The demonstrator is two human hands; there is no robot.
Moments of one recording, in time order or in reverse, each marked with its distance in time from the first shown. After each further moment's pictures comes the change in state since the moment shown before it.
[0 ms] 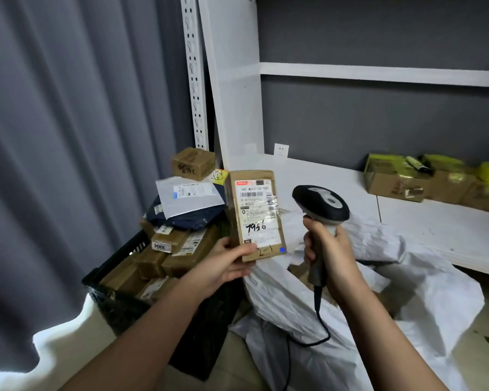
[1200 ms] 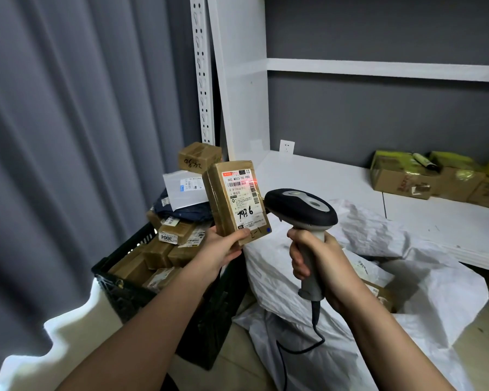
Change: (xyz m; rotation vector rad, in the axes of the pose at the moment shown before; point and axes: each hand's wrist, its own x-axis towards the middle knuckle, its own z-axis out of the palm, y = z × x) left_hand 0.010 -0.005 -0.009 -0.063 0.232 0.120; right_hand -0.046 -0.009 0.013 -0.007 -0.272 0.088
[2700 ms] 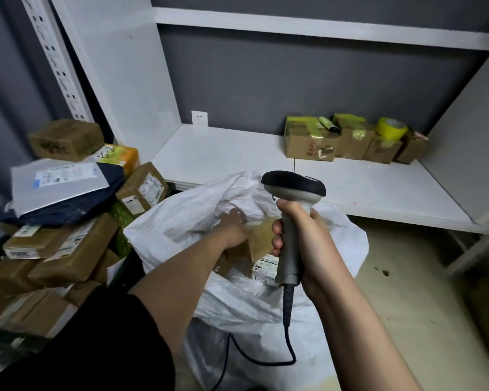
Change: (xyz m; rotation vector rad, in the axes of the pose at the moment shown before) left_hand 0.086 -0.101 0.231 1.261 -0.403 0.109; right_hand 0.001 -0.022 -0.150 0.091 0.459 0.024
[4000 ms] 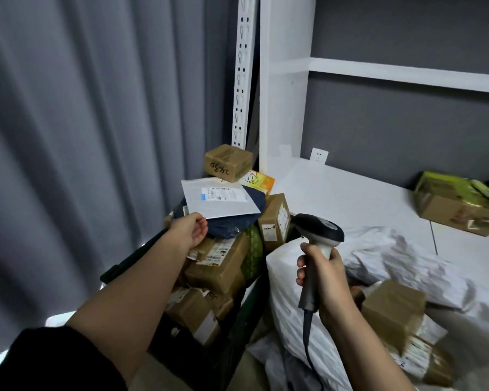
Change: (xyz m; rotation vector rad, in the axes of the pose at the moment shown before) left_hand -0.091 -0.273 -0.247 -1.521 0.630 -0.486; right_hand 0.028 0.099 0.217 -0.065 -0.168 0.046
